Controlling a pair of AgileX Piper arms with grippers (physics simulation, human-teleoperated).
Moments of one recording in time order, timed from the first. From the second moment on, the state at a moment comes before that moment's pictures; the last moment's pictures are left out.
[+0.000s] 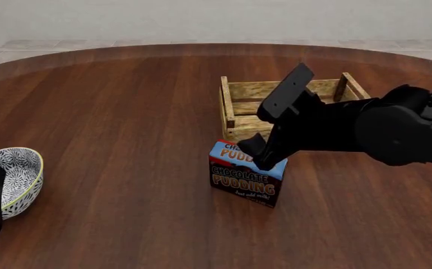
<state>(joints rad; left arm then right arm) 0.05 0.00 -0.05 0.02 -0.02 0.64 1.32 -0.86 0.28 -0.31</state>
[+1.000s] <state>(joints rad) 0.05 0.00 -0.07 0.03 -0.03 0.62 1.36 -0.82 0.24 -0.32</state>
